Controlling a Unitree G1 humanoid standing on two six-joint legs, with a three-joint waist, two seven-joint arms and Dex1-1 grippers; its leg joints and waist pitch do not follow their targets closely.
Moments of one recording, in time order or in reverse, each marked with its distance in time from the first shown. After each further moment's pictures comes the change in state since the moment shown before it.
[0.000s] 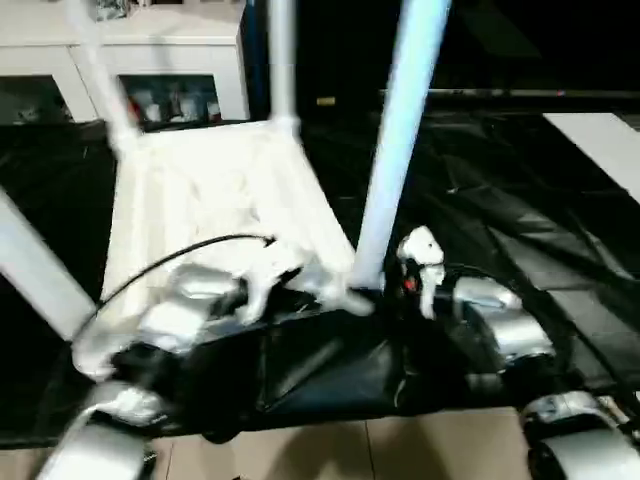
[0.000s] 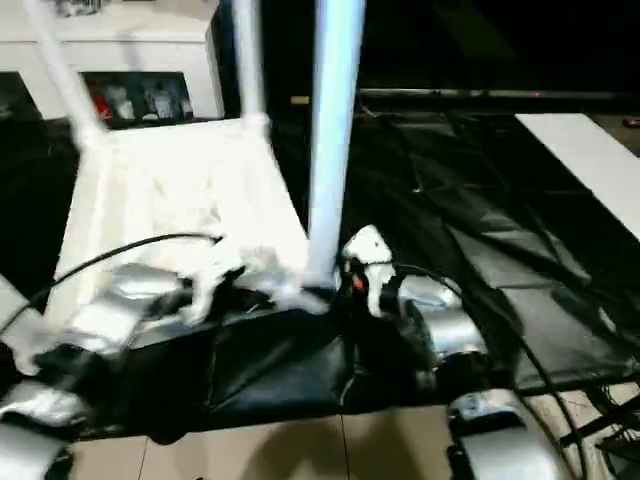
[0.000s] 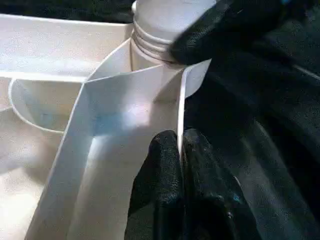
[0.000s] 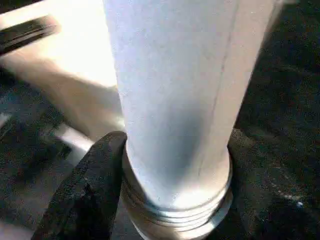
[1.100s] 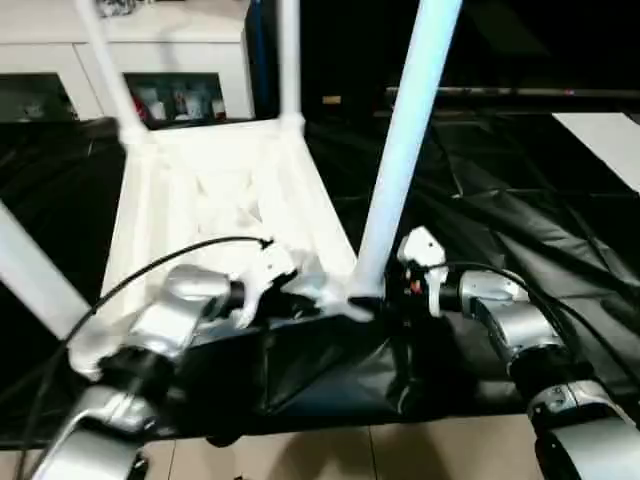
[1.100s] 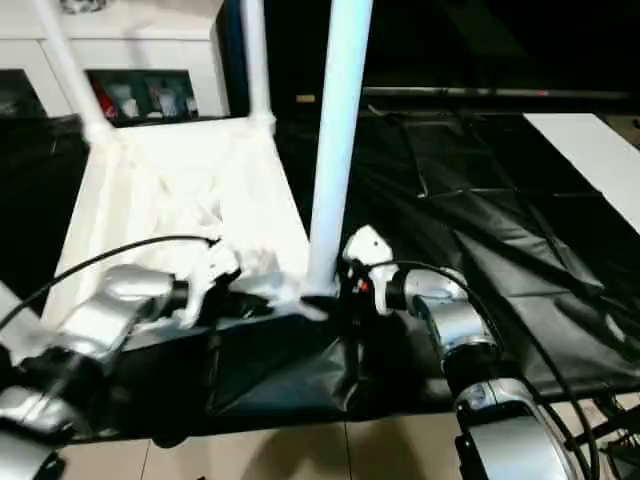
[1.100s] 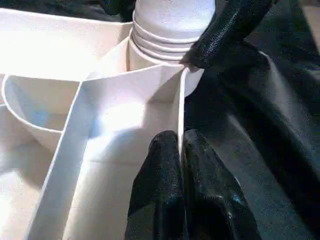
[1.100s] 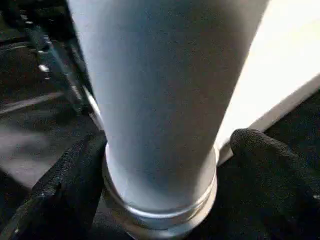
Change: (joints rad) left arm 0.101 0.143 -0.011 -0.159 -0.074 -0.013 -0.275; right arm -0.026 -0.125 0.092 -0.003 -0.002 -0.084 0.398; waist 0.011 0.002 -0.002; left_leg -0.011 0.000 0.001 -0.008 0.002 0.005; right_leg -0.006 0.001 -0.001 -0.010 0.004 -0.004
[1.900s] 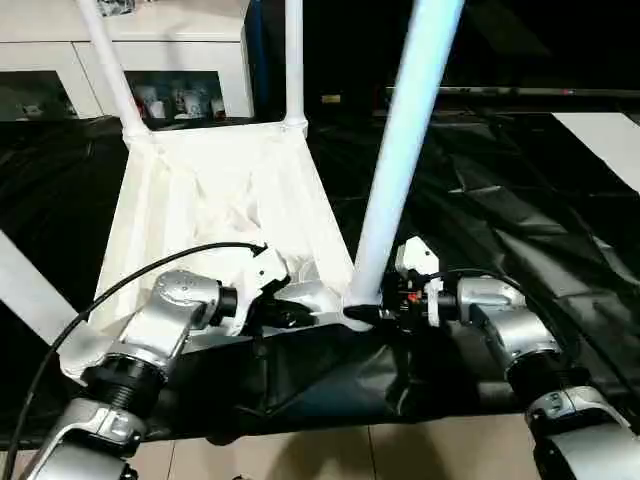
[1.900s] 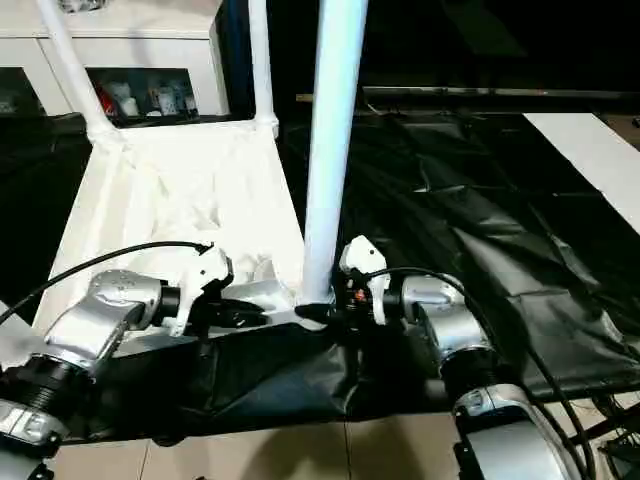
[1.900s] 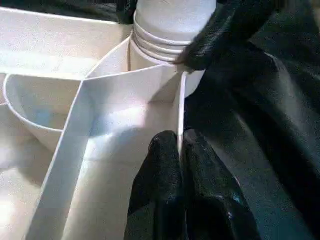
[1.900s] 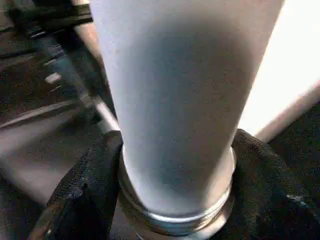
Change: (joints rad) left arm -0.006 -0.038 0.001 0.004 0.016 0.024 0.105; right arm 0.017 0.051 -0.042 0.042 0.019 -0.014 -0.125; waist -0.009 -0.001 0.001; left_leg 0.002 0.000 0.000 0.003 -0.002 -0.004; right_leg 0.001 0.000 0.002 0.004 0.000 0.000
